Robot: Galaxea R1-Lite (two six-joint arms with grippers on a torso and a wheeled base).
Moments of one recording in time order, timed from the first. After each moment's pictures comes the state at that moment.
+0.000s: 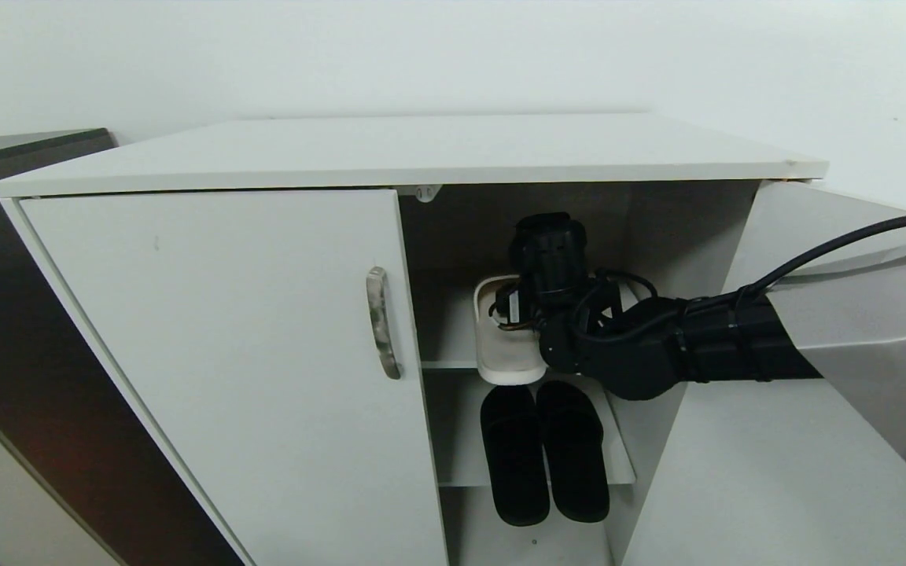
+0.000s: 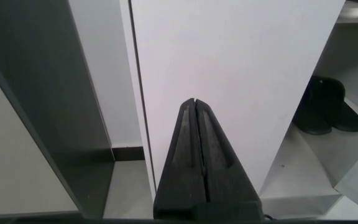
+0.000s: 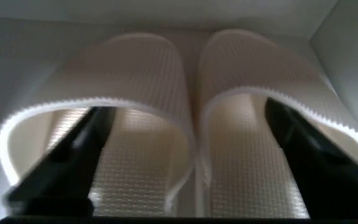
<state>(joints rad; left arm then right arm) 0.00 0.00 0.00 0.00 -0.02 0.00 0.75 2.19 -1.62 -0.29 -0.74 0.16</state>
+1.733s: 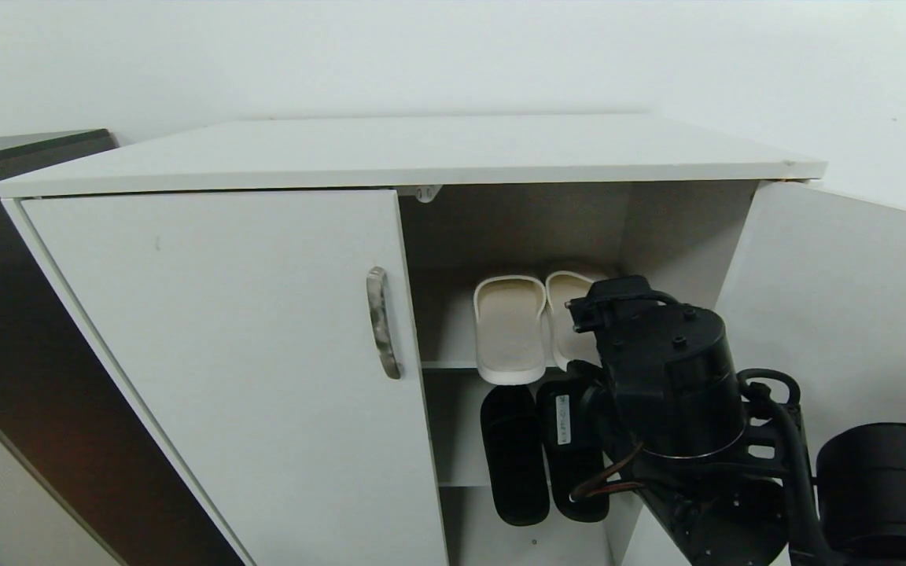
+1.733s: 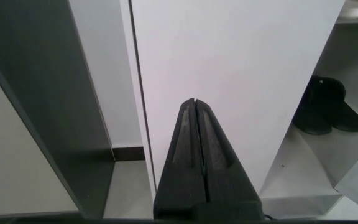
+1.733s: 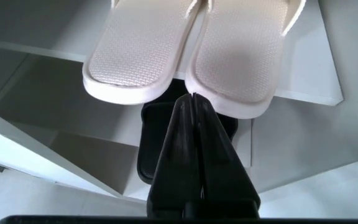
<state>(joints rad) 0.00 0.00 0.00 0.00 -0.02 0.00 1.00 1.74 -0.94 -0.42 -0.78 0.27</state>
